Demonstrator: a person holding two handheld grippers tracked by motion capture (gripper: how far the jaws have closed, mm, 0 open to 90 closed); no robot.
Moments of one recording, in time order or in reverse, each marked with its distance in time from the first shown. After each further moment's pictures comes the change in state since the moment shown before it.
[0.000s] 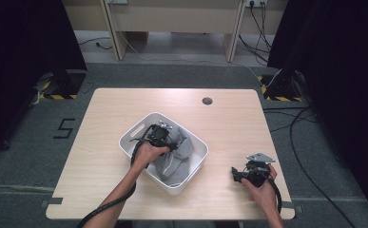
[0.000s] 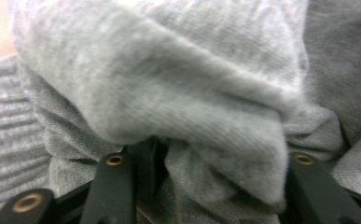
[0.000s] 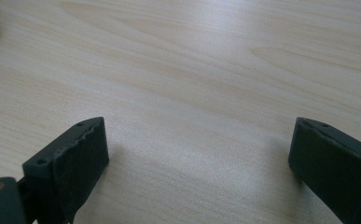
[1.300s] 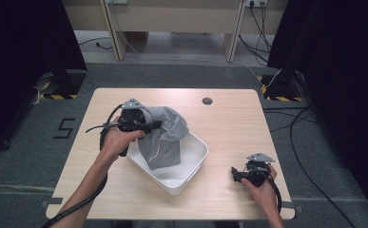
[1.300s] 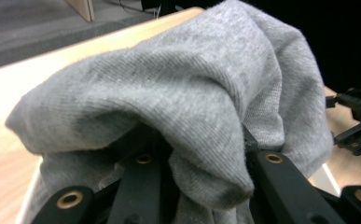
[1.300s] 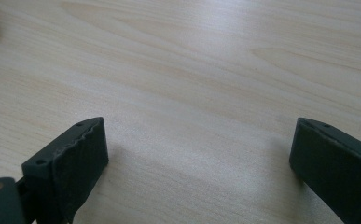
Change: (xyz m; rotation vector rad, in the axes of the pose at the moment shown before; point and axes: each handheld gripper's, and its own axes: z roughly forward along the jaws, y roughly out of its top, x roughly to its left) left arm 0.022 0.031 -0.159 -0.320 -0.140 0.011; right arm 0.000 0.000 0.000 0.003 0.003 -0.003
